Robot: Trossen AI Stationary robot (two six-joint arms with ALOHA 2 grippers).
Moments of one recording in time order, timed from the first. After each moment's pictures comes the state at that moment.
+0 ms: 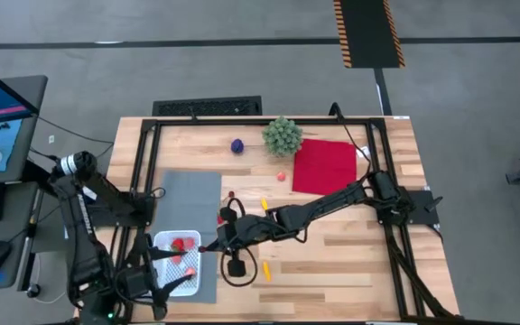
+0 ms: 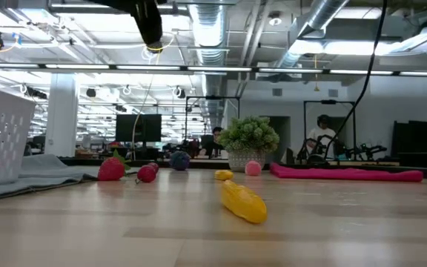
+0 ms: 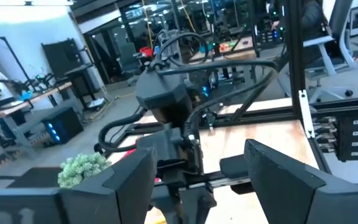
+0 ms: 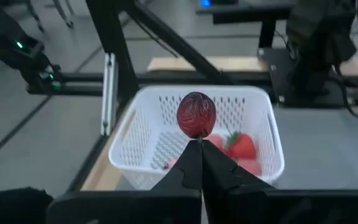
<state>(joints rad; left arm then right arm) -1.19 1.47 1.29 -0.56 -1.49 -0.53 0.29 2.15 1.68 0.10 0.00 0.08</state>
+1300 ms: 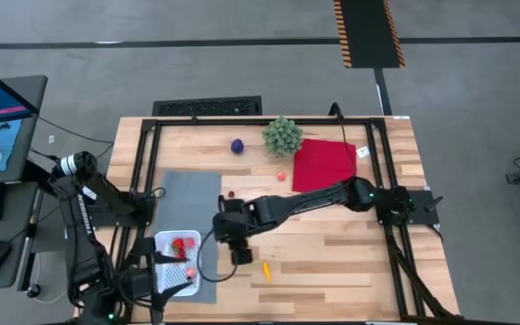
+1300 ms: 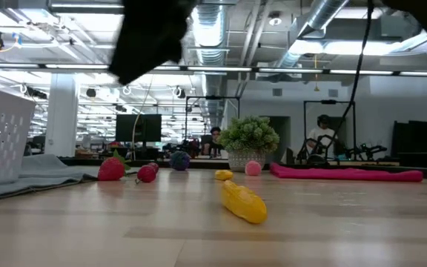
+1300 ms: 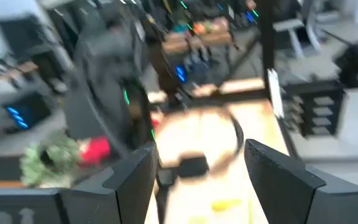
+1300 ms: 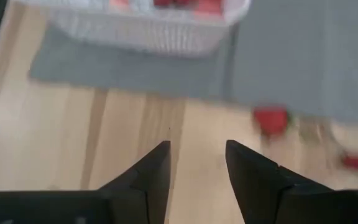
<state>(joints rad) -1.18 1.47 1.29 -0.65 -1.32 -0.65 0.26 2.36 2.28 -0.98 0.03 0.02</state>
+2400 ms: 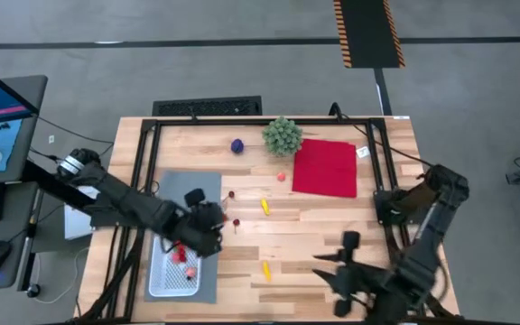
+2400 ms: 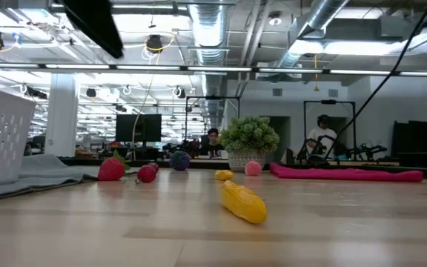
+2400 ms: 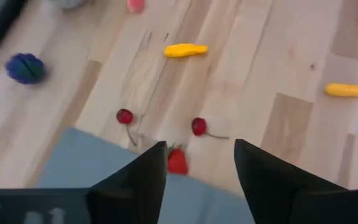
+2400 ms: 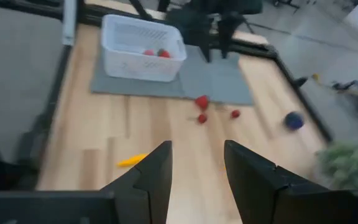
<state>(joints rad) -0.46 1.47 1.19 -0.91 -0.52 -0.72 1.00 1.69 1.62 -1.09 0.98 0.72</state>
